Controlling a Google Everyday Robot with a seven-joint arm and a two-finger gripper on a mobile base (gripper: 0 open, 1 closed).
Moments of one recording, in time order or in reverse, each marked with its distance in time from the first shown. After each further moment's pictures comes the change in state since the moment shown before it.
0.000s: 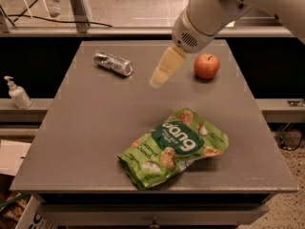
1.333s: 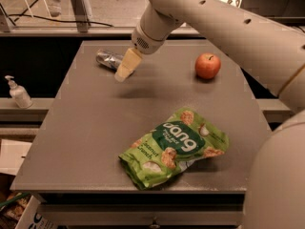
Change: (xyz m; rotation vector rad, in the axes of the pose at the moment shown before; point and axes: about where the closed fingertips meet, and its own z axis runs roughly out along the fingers) arm -0.070 -0.033 0.127 -0.048 -0.018 0.058
